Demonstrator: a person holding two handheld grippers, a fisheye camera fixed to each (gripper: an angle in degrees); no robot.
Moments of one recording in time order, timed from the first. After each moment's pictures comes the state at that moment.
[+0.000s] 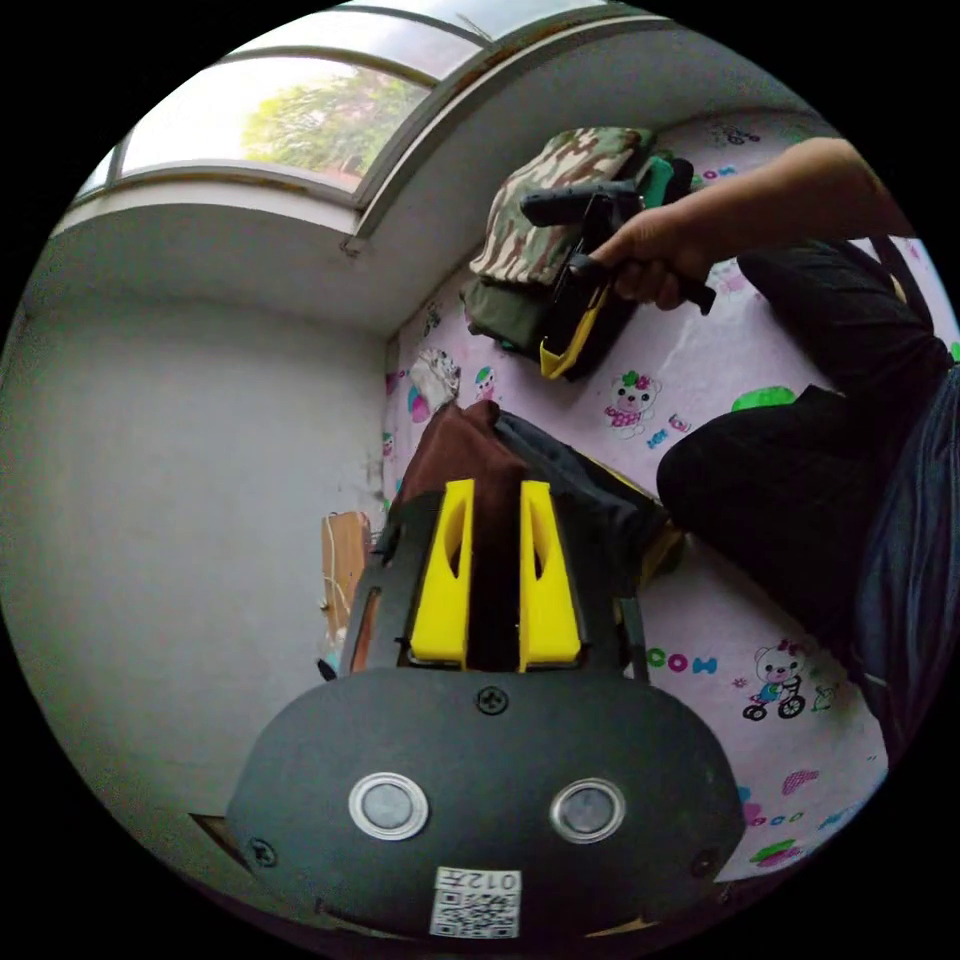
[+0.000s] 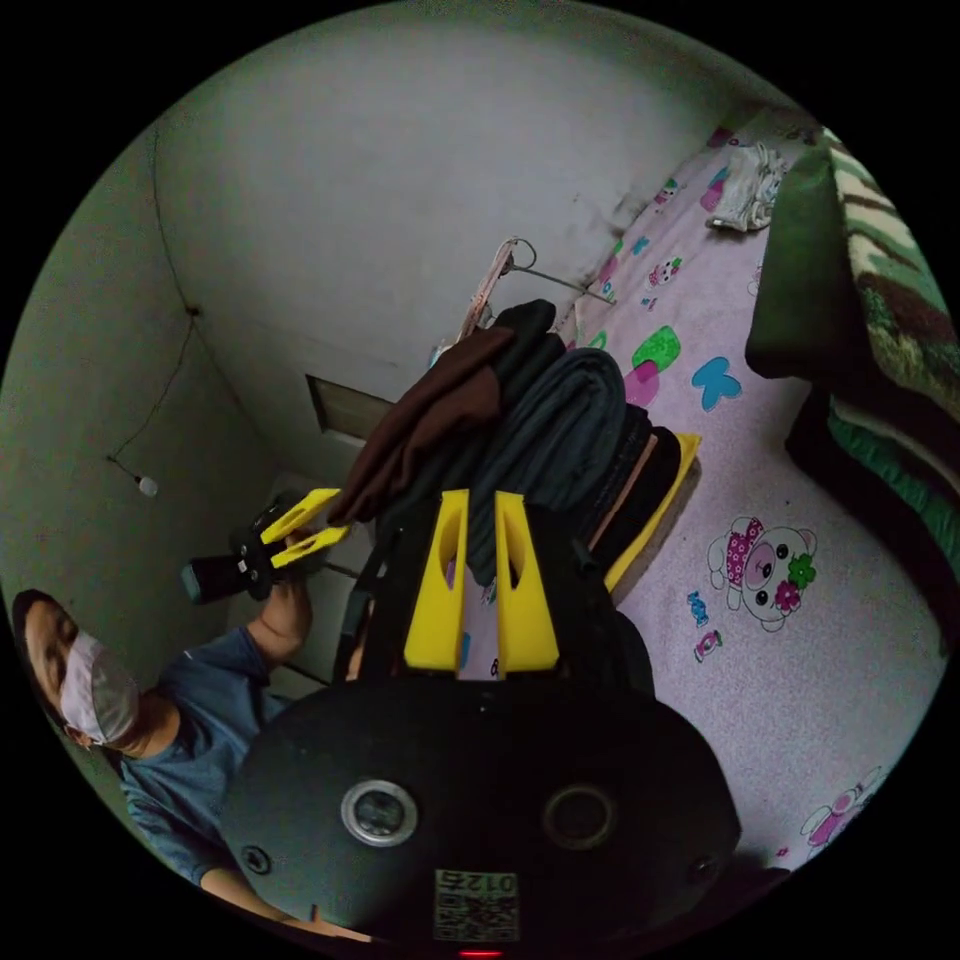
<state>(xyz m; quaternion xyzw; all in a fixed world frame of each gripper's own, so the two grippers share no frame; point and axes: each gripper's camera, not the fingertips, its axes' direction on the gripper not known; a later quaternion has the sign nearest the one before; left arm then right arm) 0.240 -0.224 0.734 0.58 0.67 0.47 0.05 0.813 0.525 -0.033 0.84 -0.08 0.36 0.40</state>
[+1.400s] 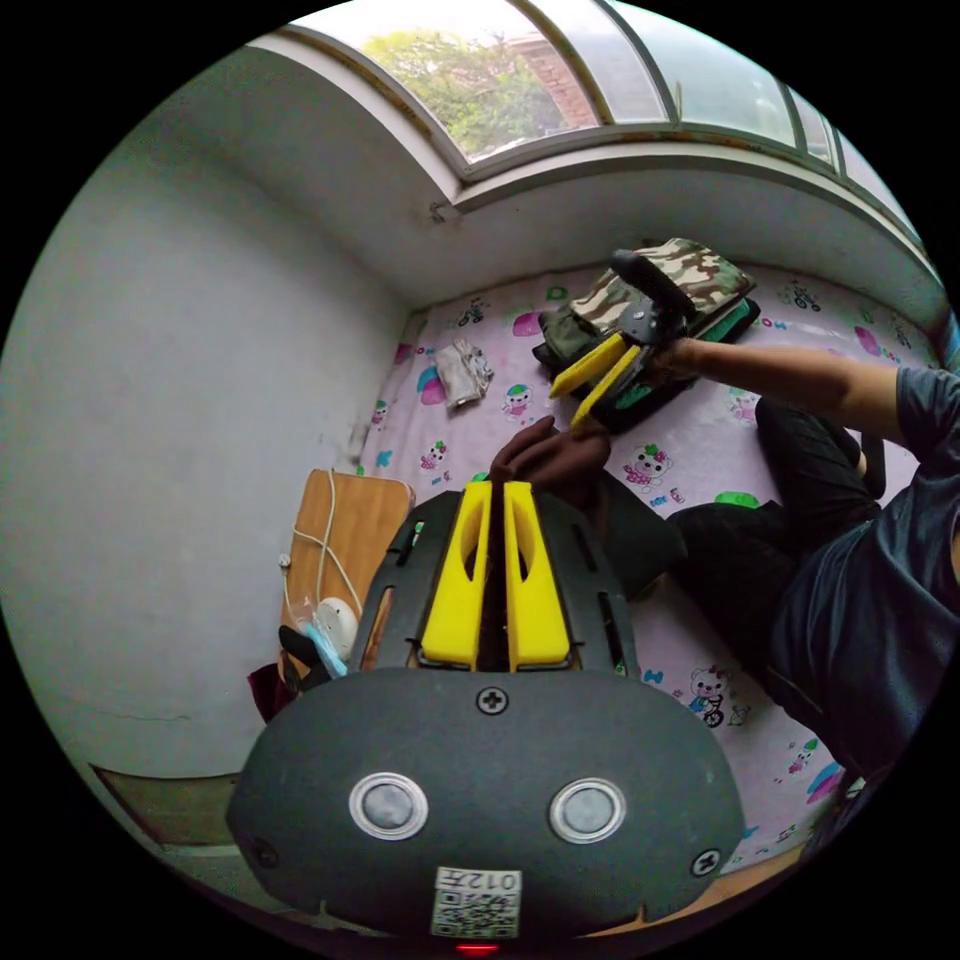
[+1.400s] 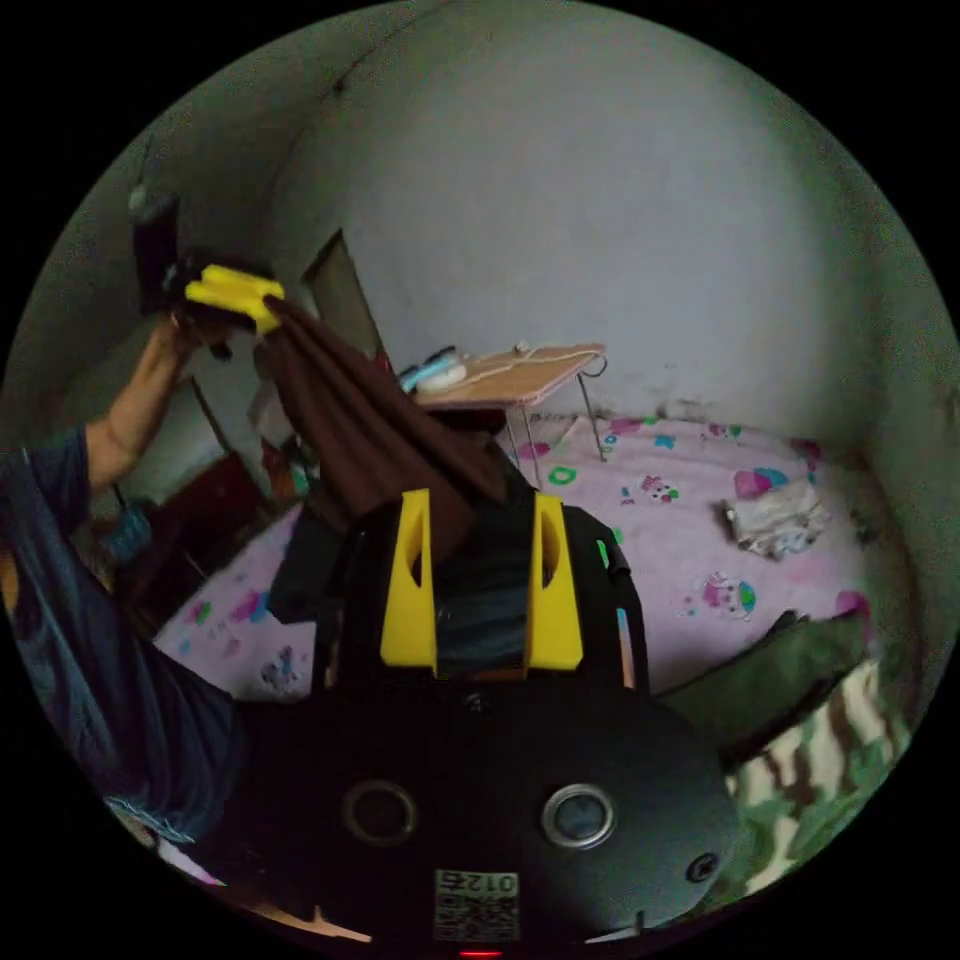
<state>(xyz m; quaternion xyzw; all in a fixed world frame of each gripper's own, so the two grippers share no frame) 0.297 -0.415 0.621 0.41 0.74 0.52 0.03 0.765 0.567 -0.134 0.72 0.29 0.36 0.52</state>
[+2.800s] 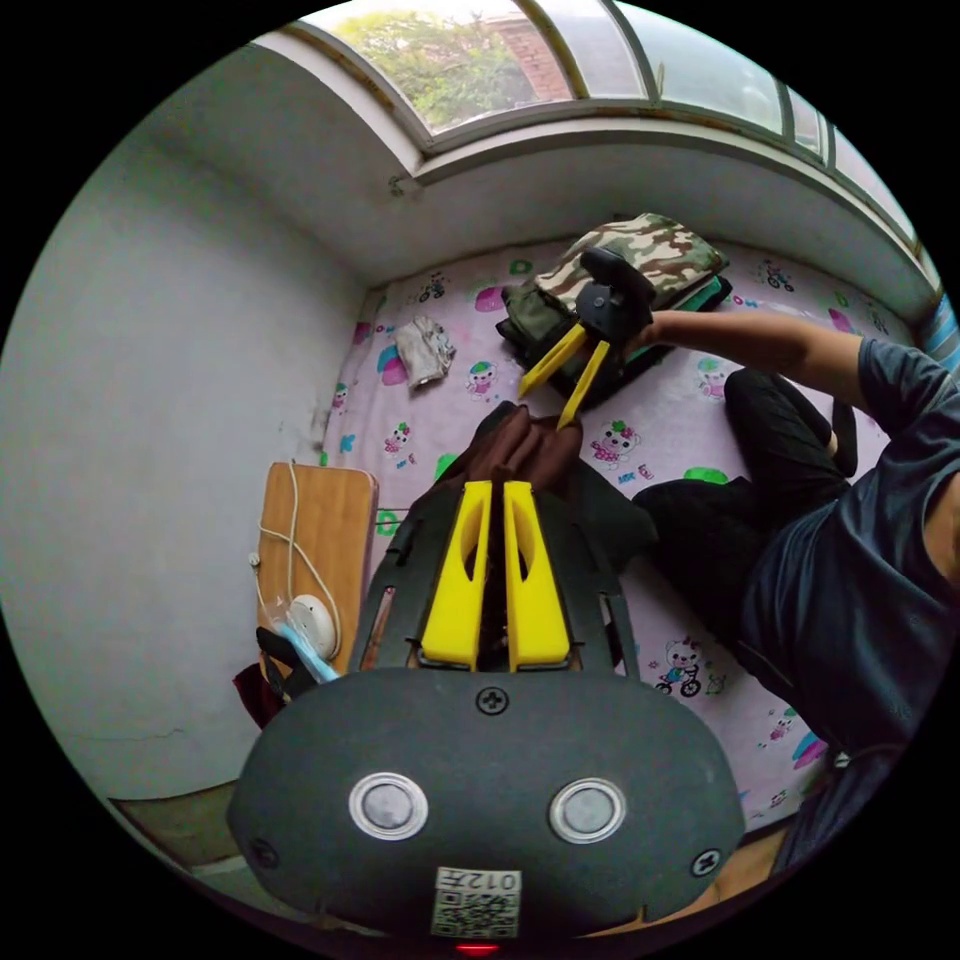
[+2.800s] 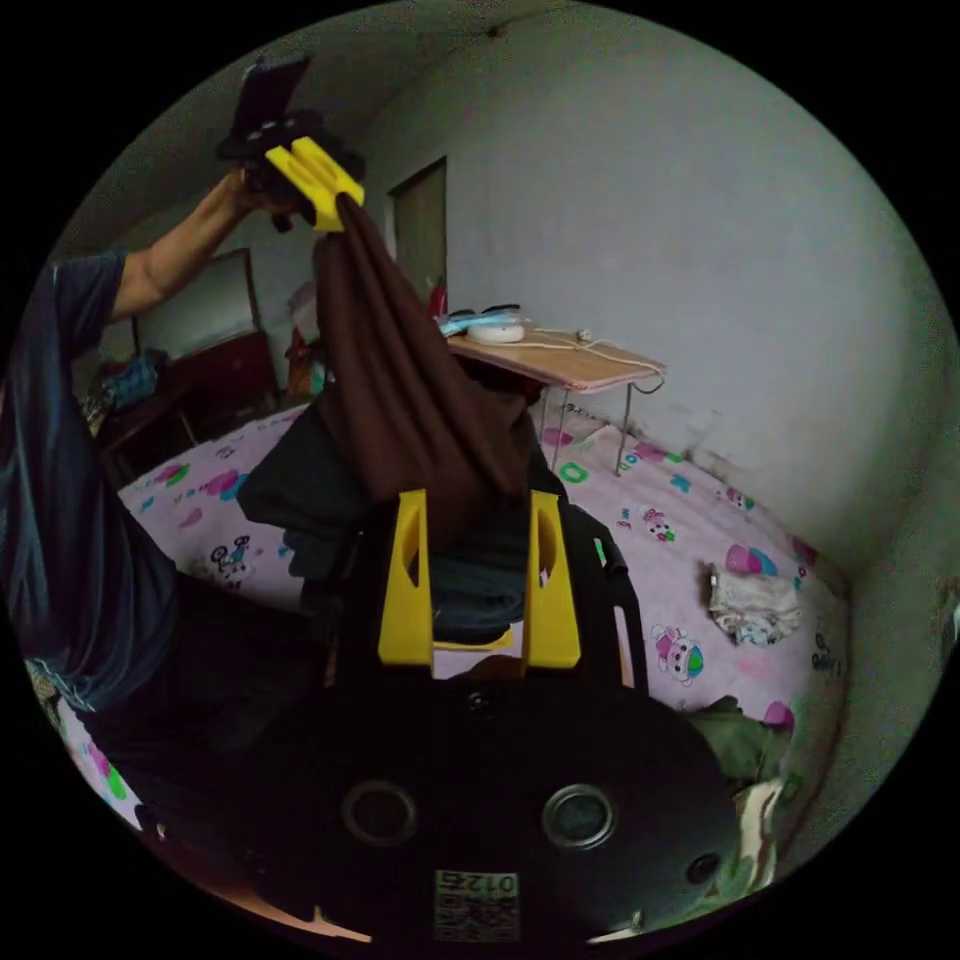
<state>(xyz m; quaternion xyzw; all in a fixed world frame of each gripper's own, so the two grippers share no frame) 0.323 -0.429 0.601 0.40 0.71 0.58 -0.01 0.802 0.448 -0.134 0.61 0.40 0.28 0.62</state>
